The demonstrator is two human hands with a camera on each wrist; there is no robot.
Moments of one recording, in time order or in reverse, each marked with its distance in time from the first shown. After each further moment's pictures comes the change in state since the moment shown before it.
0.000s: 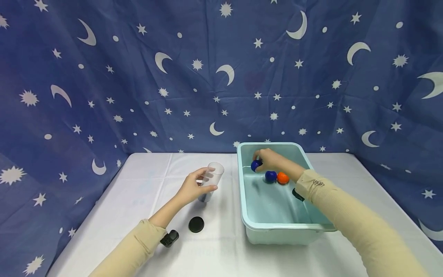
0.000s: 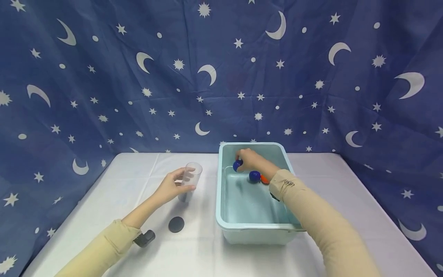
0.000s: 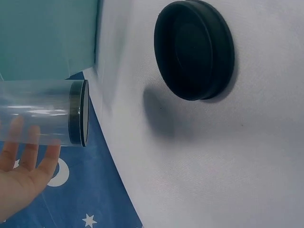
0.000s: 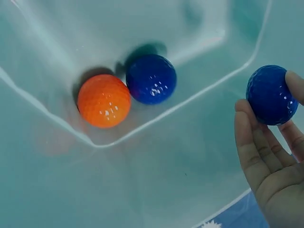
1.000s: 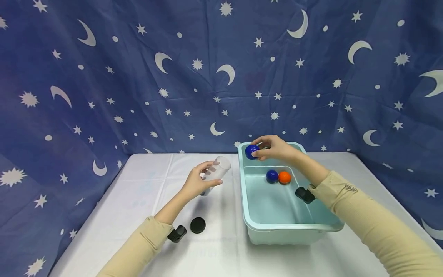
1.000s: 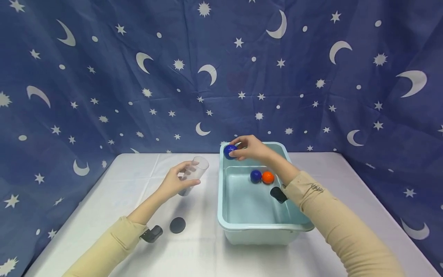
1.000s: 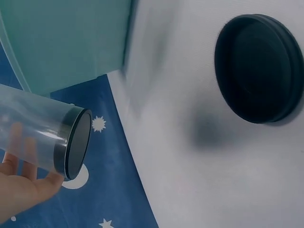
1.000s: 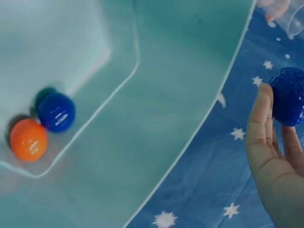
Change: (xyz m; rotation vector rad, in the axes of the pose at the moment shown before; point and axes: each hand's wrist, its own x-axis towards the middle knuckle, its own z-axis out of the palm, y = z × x) left_hand 0.014 0.014 0.002 -0.003 0.063 0.008; right_hand -0.032 -0.028 -0.046 0.600 0.052 0.077
